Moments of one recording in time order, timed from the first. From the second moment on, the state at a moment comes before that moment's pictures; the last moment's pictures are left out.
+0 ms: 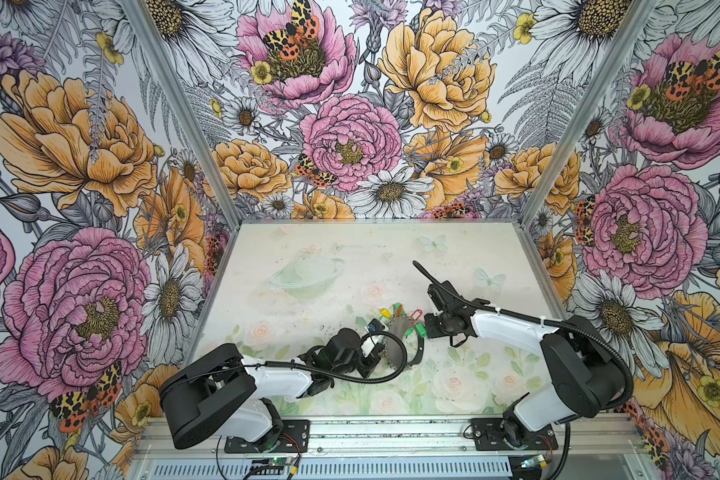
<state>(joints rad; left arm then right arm) -0.94 1.38 0.34 0.49 0.03 -0.09 0.54 1.54 0.79 -0.42 0.03 0.35</state>
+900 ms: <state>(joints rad) -0.94 1.39 0.34 0.49 0.03 -0.09 0.54 1.57 0.81 -0.42 0.07 0.30</state>
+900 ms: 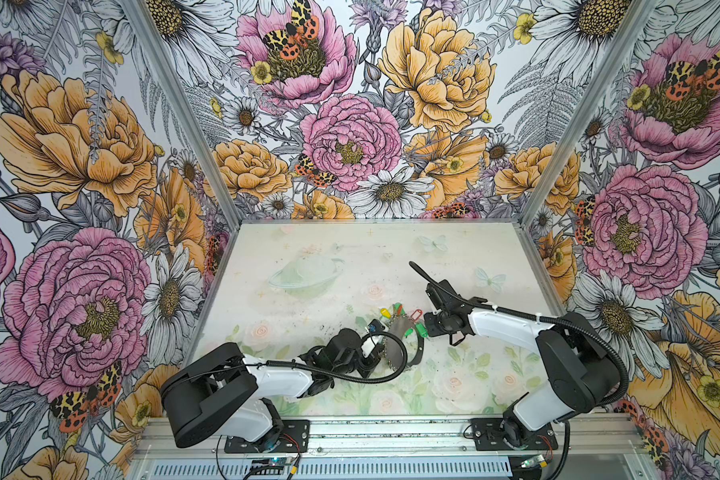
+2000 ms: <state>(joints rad) -0.94 1.15 0.33 0.41 0.13 0.02 0.64 1.19 0.71 -0.30 -0.12 0.10</state>
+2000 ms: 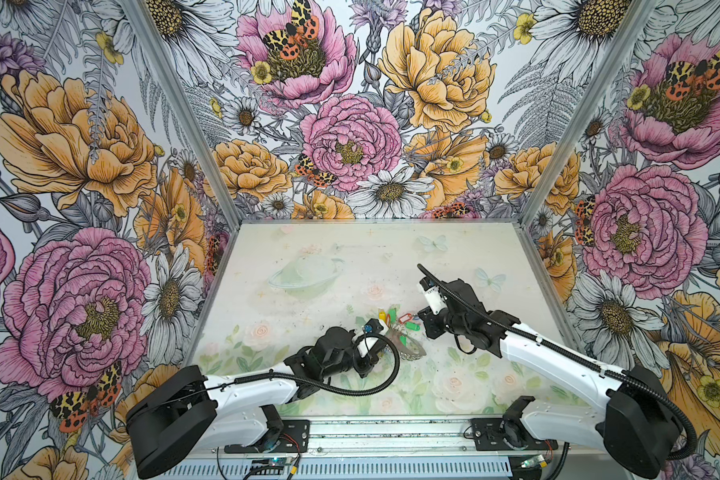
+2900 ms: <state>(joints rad) -0.80 1.14 0.41 0.23 0.55 0.36 0.71 1.01 0.34 0.22 -0.54 -0.17</state>
